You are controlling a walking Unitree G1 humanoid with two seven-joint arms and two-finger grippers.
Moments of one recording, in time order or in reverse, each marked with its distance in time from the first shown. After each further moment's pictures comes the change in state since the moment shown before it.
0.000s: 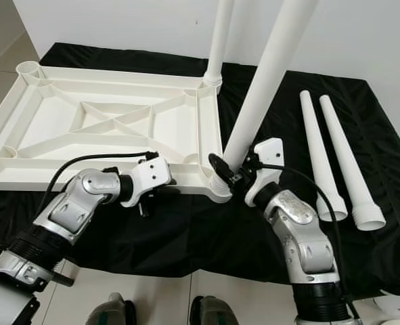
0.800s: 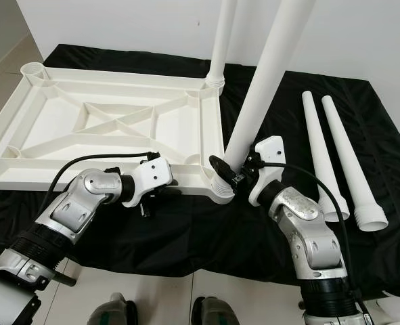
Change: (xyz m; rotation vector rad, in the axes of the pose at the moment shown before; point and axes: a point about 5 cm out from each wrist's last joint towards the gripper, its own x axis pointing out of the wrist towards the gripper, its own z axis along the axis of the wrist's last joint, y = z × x) left arm 0.002 0.001 -0.001 -0.007 -0.002 -0.008; right arm 0.002 -0.007 0.003 -0.027 0.064 0.108
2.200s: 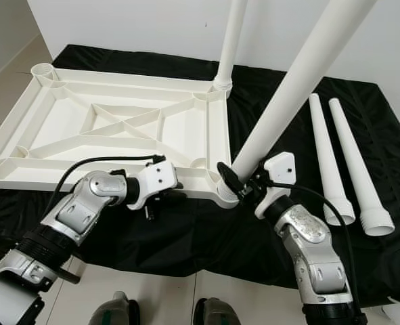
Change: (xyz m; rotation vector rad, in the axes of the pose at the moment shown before) left arm 0.007 -0.006 0.004 0.014 -0.020 -0.030; right arm -0.026 0.009 -0.004 -0.085 -0.080 -0.056
